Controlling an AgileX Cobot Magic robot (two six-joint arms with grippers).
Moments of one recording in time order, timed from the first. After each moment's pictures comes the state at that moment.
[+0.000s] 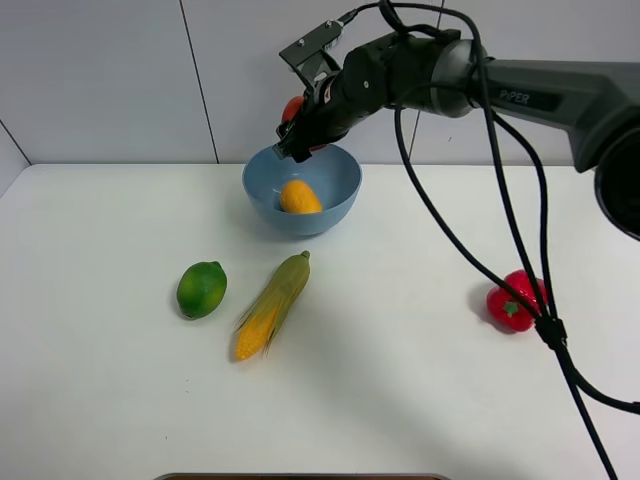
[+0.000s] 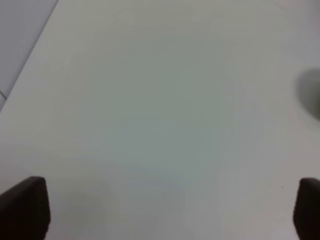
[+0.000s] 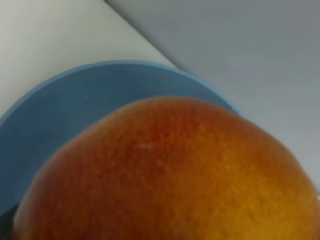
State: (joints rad) left arm -0.02 0.00 -0.44 0.16 1.09 -0.10; right arm 0.57 2.16 -1.76 -0.08 0.44 -0.14
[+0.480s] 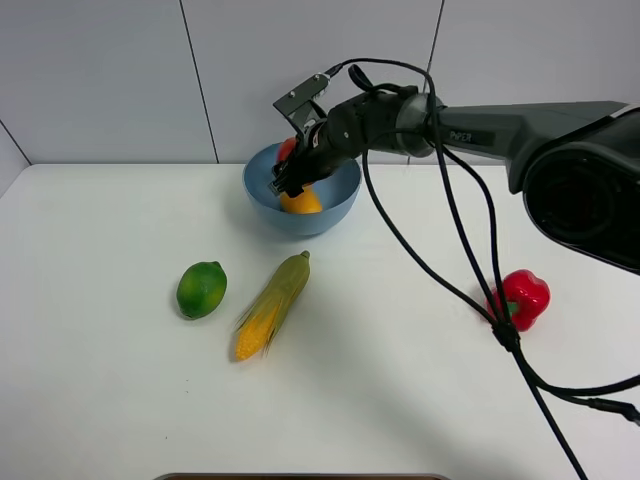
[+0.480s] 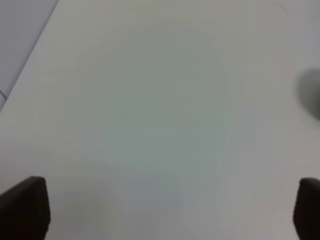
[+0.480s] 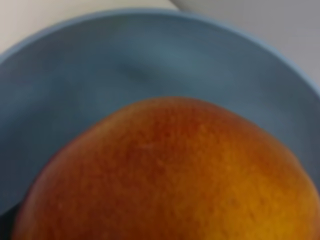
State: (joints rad) left arm -0.02 0.00 -0.44 0.16 1.09 -0.10; right arm 0.57 2.29 -1.77 -0.07 0.36 -0.13
